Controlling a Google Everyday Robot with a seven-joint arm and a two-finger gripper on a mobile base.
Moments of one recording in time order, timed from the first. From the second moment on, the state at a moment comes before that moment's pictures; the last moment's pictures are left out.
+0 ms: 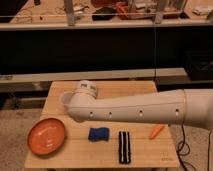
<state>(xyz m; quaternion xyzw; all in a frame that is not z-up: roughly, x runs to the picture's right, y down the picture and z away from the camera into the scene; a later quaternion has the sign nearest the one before) -0.141 0.132 0.684 -0.14 -0.19 -0.26 0.94</state>
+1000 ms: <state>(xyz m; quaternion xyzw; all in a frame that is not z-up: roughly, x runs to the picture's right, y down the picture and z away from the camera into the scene) -0.174 0.139 0.687 -0.15 -0.25 -0.27 0.92</state>
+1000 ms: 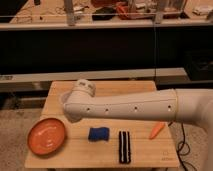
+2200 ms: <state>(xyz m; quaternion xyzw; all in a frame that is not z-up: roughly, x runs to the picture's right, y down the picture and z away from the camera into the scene) -0.206 0.166 0.690 -0.18 -0.32 -0.28 0.89</state>
